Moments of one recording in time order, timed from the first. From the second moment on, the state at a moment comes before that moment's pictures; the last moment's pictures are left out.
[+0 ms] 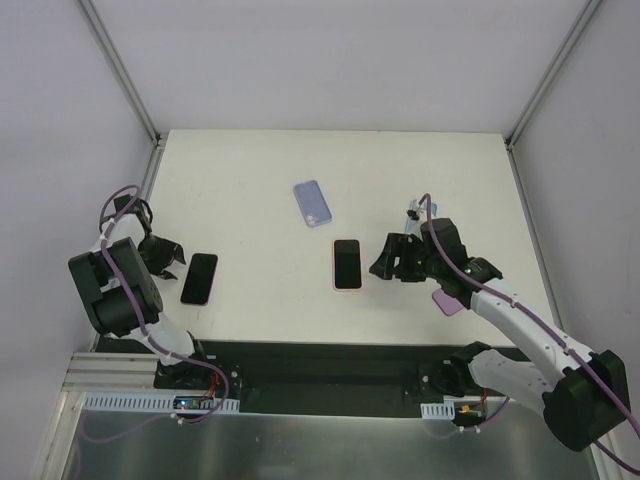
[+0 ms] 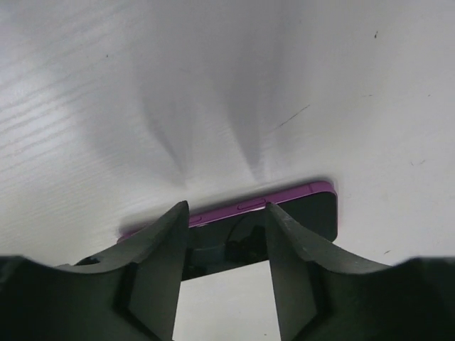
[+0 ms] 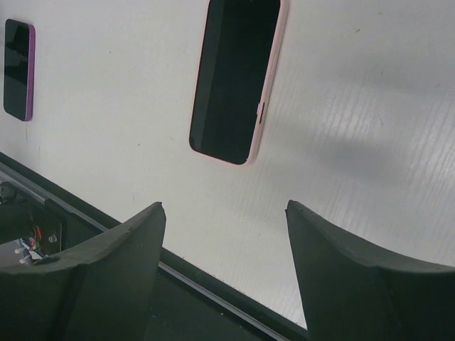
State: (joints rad) left arm 0.45 1.59 0.97 -0.78 0.04 -0.79; right arm 0.52 1.01 0.68 -0.41 -0.20 0.53
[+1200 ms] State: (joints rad) left arm 0.03 1.55 0.84 -0.66 0.26 -0.74; right arm 0.52 0.90 0.69 -0.48 -0.14 0.54
